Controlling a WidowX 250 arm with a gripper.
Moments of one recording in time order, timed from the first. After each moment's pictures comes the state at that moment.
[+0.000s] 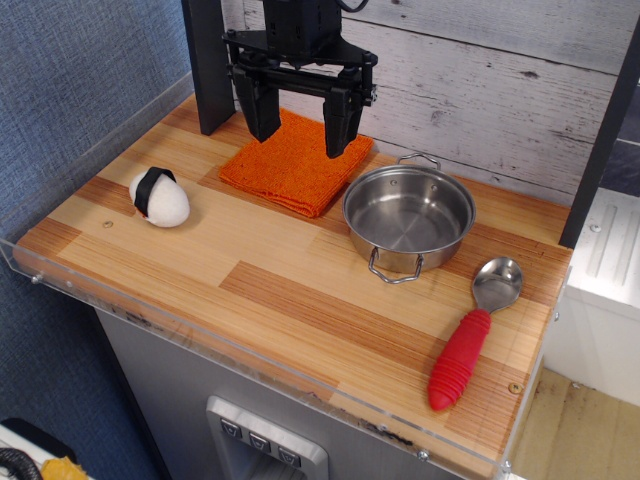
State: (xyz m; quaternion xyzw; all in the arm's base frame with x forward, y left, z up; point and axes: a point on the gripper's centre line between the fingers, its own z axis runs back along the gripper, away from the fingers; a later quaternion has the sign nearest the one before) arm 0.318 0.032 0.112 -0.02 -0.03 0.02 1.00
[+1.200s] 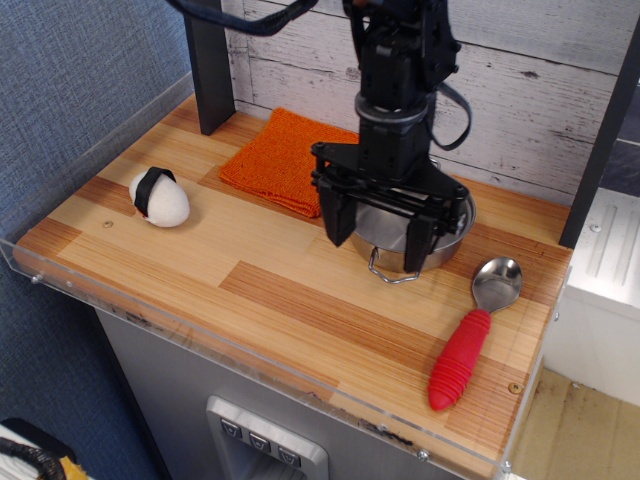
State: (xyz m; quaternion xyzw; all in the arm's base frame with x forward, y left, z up) arm 0.300 -0.041 0.057 0.00 -0.03 -0.02 1.00
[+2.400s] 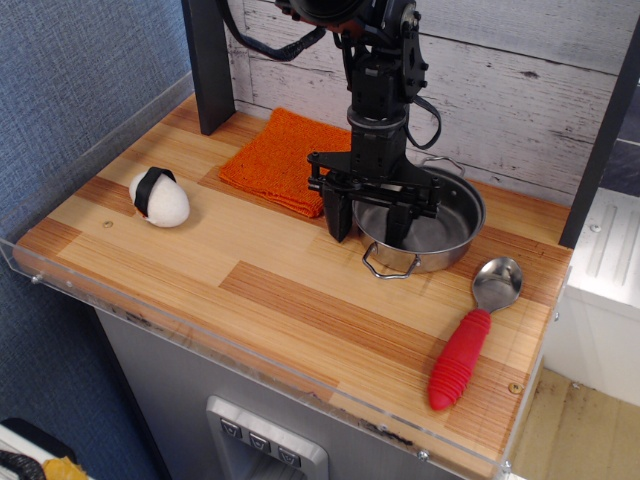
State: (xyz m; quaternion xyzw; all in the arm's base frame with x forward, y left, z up) arm 0.350 -0.009 0.009 -0.01 0.00 0.05 1.00
